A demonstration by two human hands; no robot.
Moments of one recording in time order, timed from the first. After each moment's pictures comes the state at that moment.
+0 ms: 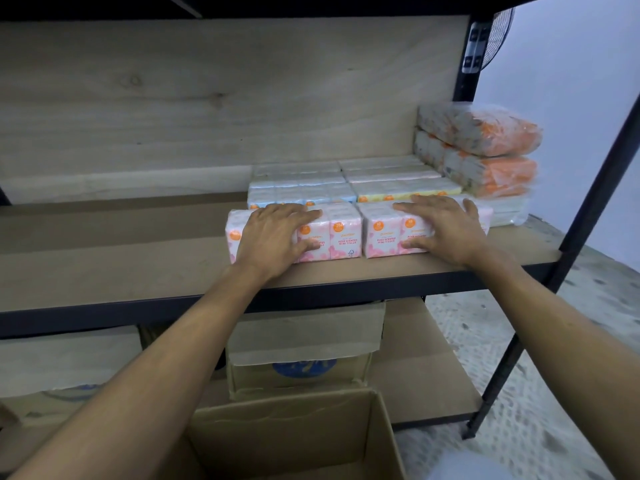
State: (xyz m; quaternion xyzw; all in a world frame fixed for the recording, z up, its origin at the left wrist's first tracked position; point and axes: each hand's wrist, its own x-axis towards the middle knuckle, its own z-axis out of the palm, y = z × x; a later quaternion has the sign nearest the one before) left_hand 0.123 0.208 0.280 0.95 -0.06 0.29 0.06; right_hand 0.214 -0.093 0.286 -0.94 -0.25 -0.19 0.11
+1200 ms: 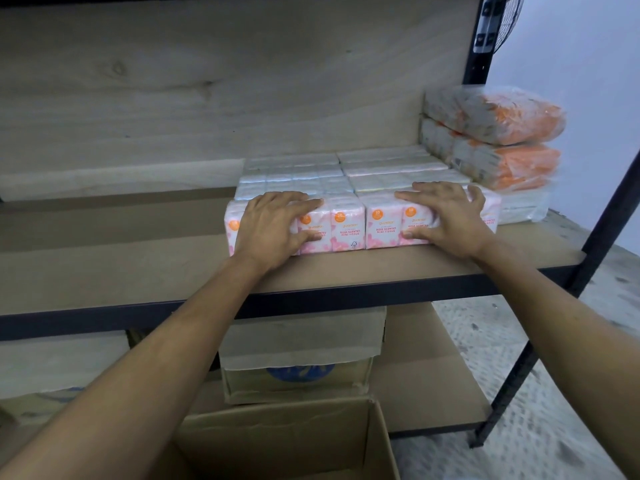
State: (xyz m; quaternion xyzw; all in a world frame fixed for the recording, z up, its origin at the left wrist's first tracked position) left_hand 0.162 0.208 0.271 0.94 -0.07 0.32 0.05; right_hand 0.256 -0.098 0.273 -0.91 -0.29 -0.23 0.17
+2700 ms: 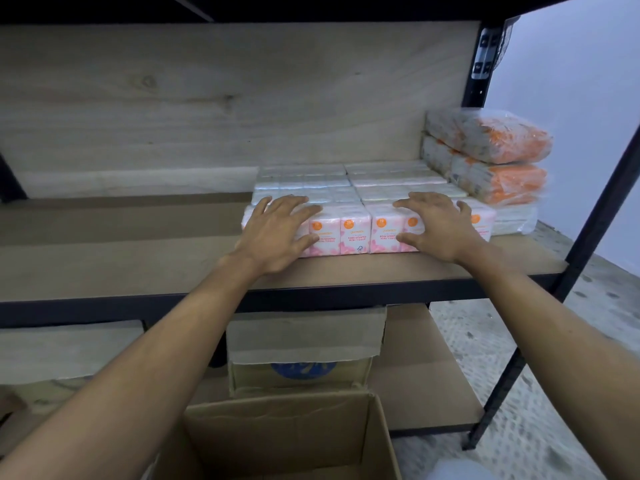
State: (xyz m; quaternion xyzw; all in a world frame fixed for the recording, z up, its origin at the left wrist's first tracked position) left_hand 0.123 0.210 0.292 0.96 -0.09 0.25 0.01; right_hand 0.210 -0.076 0.303 -0.95 -0.24 -0.17 0.13
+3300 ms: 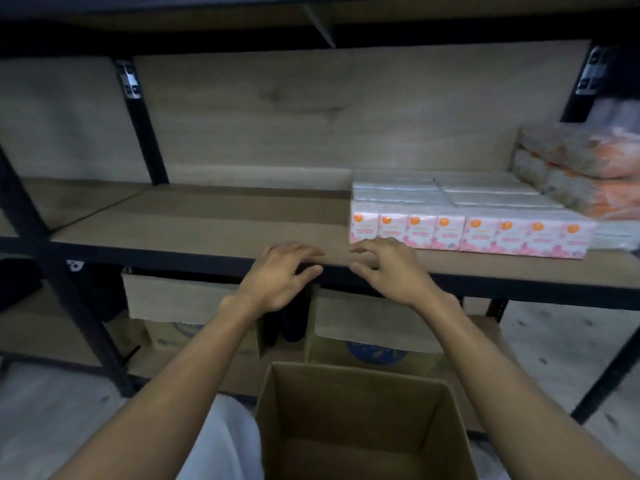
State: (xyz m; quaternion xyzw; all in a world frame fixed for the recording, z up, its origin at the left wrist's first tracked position) left_hand -0.050 0.298 0.267 0.97 0.00 0.20 0.10; right_hand 0.057 0.095 0.276 -0.87 -0.42 -0.11 0.25
